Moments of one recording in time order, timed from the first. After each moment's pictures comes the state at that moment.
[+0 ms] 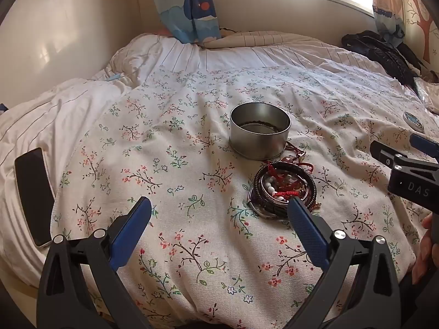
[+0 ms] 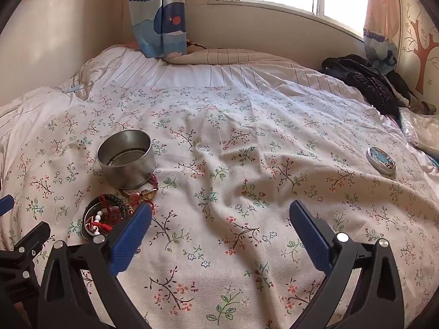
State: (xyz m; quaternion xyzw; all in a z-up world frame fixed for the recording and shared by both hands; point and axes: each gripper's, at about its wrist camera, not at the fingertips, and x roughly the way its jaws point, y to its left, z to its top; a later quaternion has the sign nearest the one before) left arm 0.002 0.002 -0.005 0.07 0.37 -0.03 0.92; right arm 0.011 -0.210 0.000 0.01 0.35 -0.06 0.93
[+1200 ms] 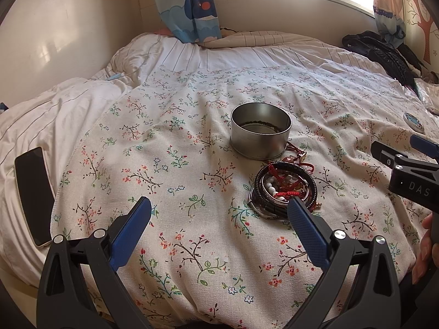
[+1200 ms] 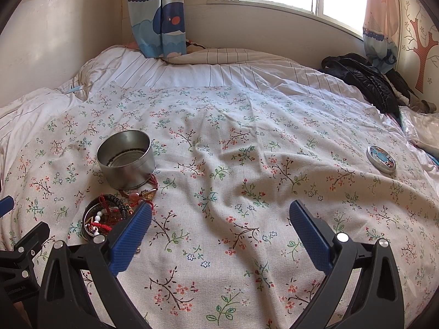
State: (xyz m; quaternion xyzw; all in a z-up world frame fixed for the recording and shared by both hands) left arm 0.003 0.002 -0.004 0.07 0.38 -0.03 0.92; right arm 0.012 -0.211 0.000 0.01 0.36 -0.06 0.93
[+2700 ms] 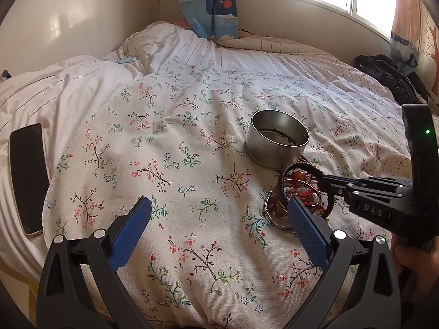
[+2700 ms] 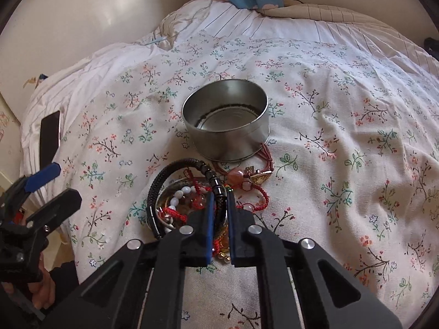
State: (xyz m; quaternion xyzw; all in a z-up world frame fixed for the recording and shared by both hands) left arm 0.017 0.036 -0.007 0.00 0.38 -0.02 0.92; right arm 0.081 -0.165 -0.045 0.07 0.45 0.20 0.87
